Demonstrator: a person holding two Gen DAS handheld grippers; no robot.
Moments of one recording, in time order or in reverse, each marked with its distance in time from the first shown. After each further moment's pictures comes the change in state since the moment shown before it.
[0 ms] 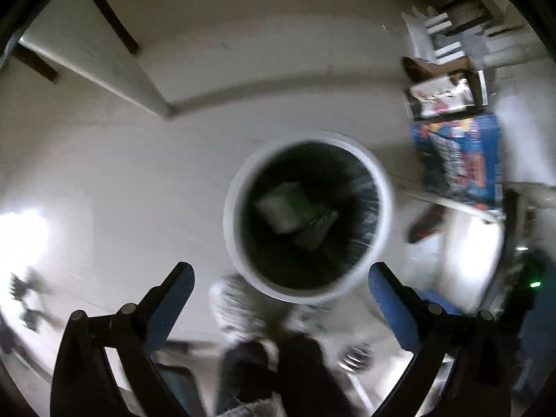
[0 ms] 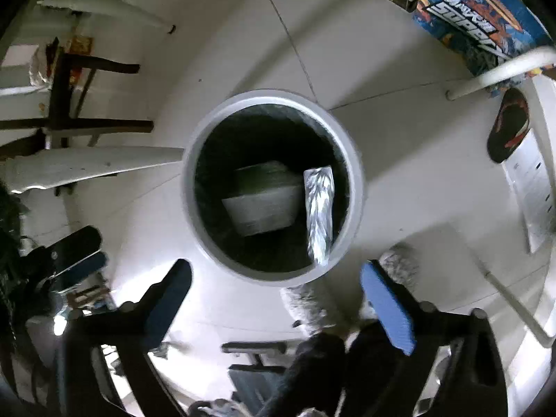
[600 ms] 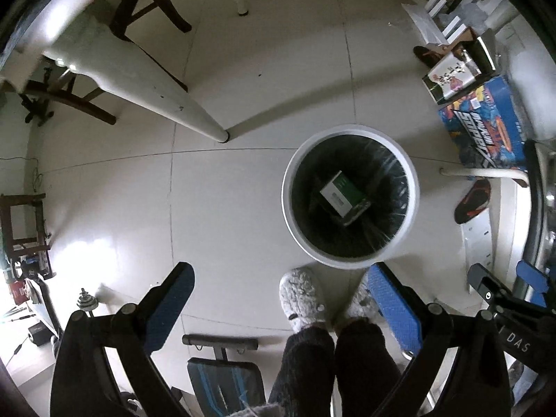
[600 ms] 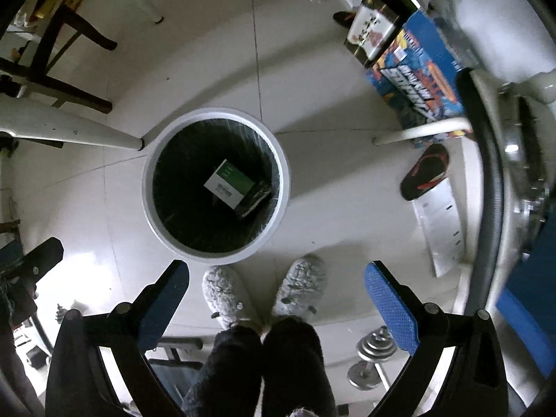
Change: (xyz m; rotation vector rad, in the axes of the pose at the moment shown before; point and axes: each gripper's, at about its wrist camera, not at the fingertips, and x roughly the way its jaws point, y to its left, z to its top) left arm -0.077 -0.024 -0.055 0.112 -0.062 0.238; right arm -0.089 0.033 -0.035 -0.168 -0.087 -0.366
